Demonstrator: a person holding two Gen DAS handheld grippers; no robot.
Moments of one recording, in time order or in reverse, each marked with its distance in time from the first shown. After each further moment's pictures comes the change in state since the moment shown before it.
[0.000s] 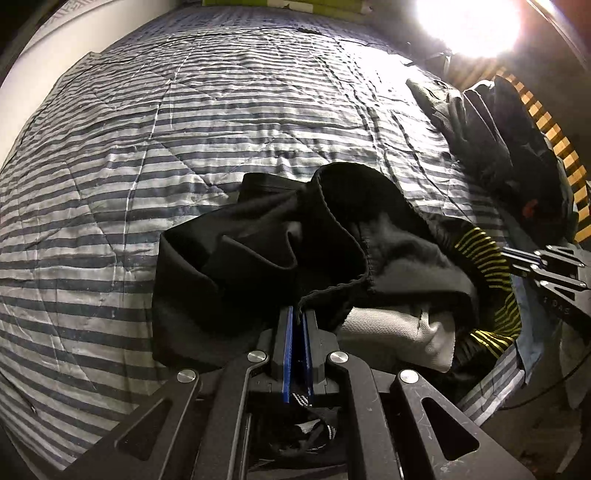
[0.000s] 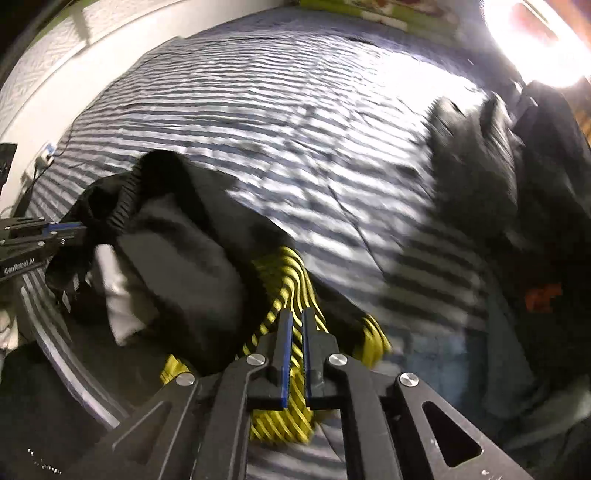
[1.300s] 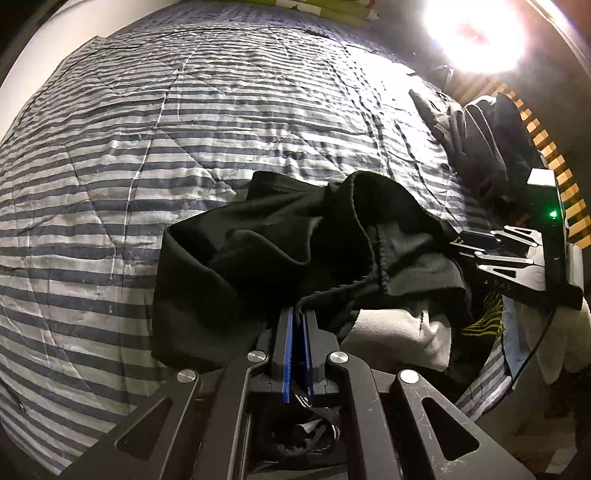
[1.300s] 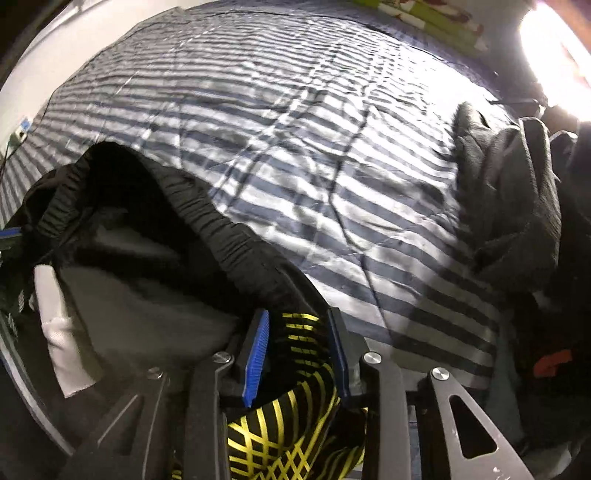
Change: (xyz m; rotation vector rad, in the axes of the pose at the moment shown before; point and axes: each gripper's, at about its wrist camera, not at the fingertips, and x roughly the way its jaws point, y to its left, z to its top) left arm 0.000 0.017 -0.001 -0.039 -0.003 -0.054; right arm 0.053 0.001 0.028 -0.086 0.072 -0.098
